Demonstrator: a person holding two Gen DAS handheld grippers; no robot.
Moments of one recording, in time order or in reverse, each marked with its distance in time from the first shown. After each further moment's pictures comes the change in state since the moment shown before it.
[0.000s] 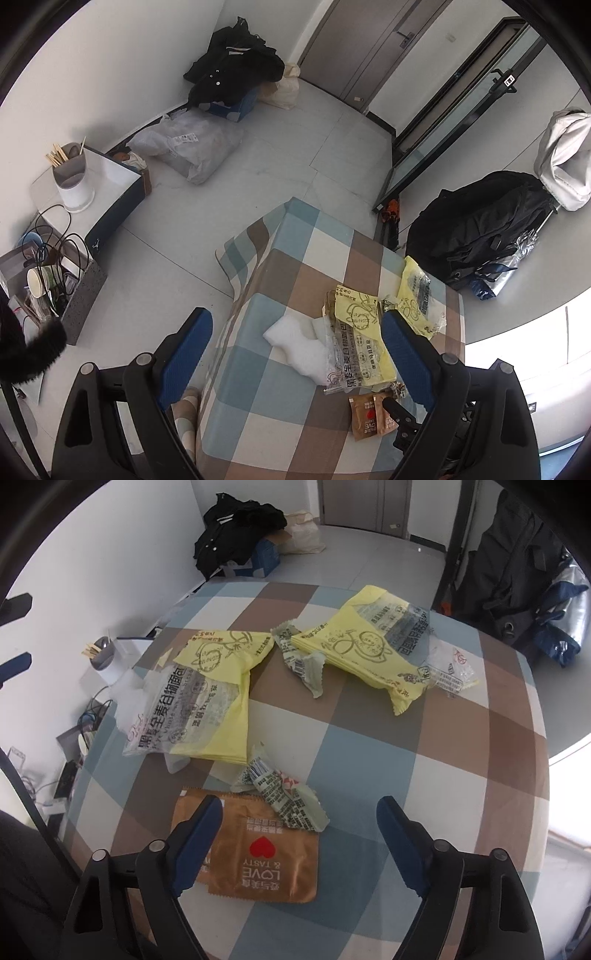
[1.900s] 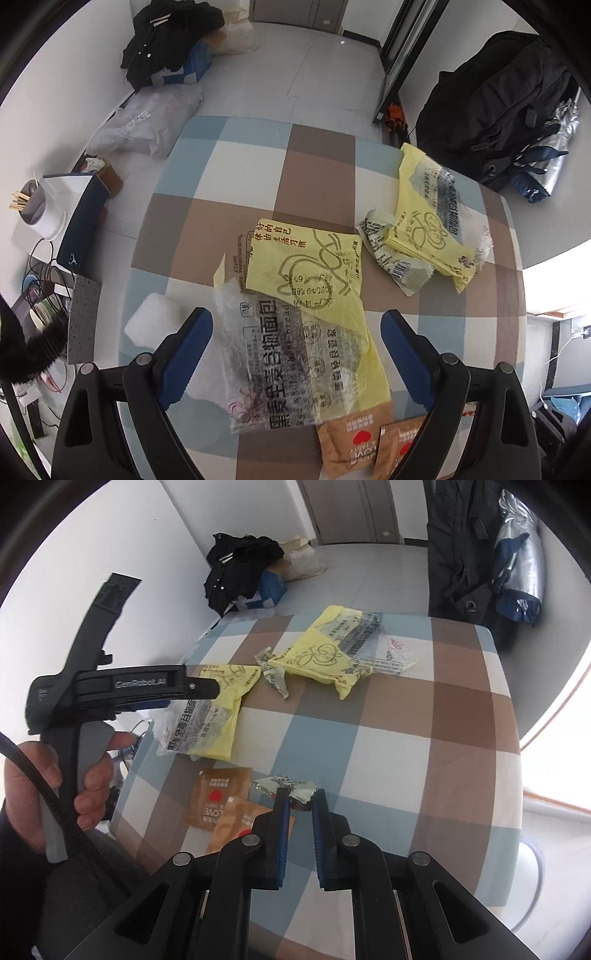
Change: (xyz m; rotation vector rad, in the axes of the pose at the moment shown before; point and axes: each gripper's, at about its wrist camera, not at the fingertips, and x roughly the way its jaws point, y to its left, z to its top) left arm 0.115 -0.089 -0.036 0.263 0.246 0.188; right arm -0.058 -0.064 -0.034 0.130 -0.110 0.173
